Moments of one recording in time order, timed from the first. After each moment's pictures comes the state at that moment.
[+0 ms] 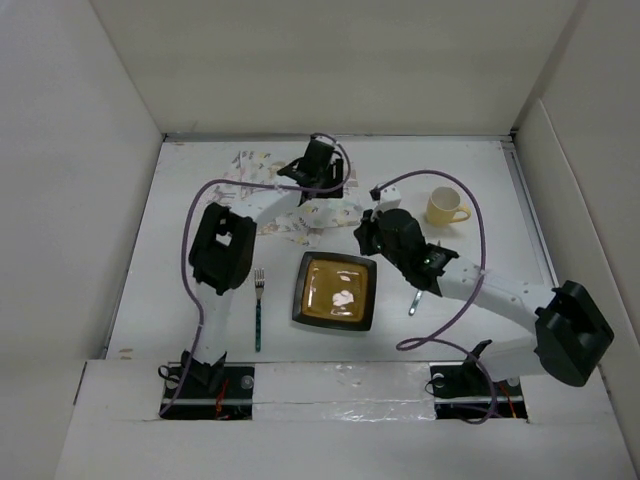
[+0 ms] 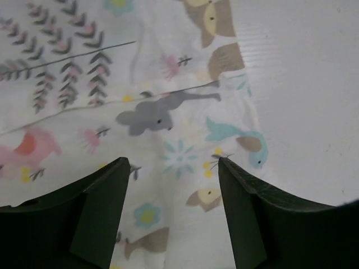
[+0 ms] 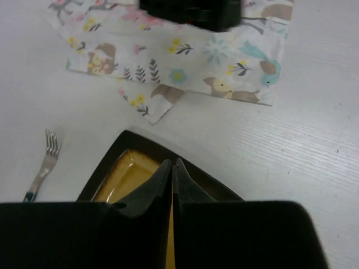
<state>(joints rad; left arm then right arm) -0.55 2.17 1.77 -0.34 -0.13 -0.36 0.78 1.32 0.81 0.12 0.26 0.37</state>
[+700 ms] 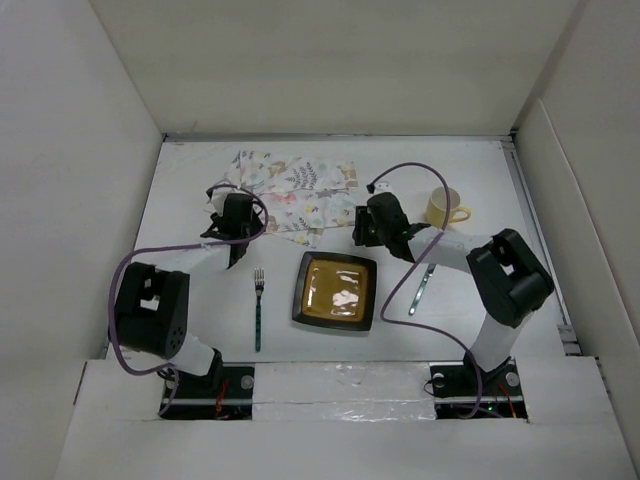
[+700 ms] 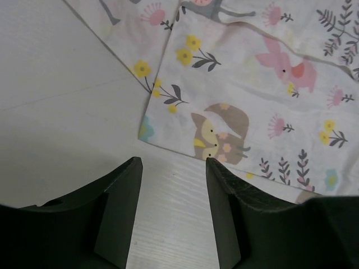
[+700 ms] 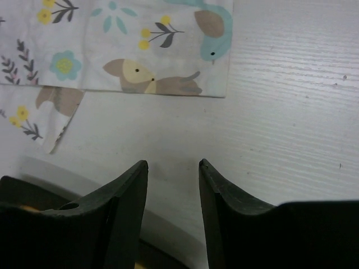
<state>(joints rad) -0.27 1.48 0.76 0.03 -0.35 -0.65 0.58 1.77 0.99 0.09 0.14 0.43</state>
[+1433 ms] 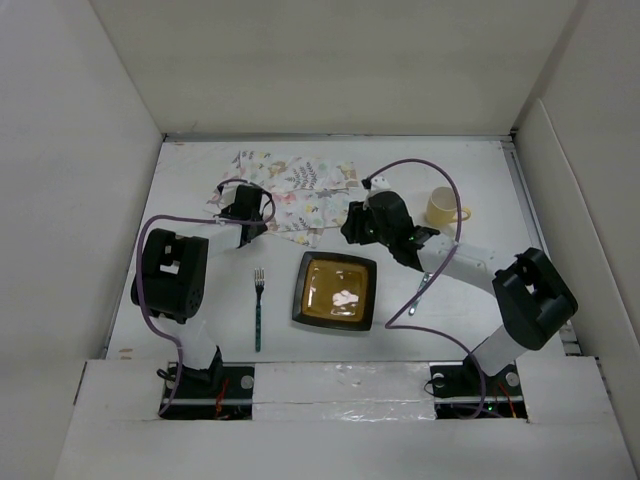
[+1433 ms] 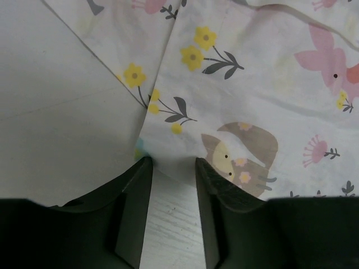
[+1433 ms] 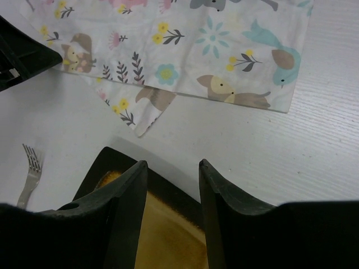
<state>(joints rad) -0.27 1.74 0.94 -0.07 -0.36 -0.64 0.65 1.59 0.95 0.13 0.08 0.42</state>
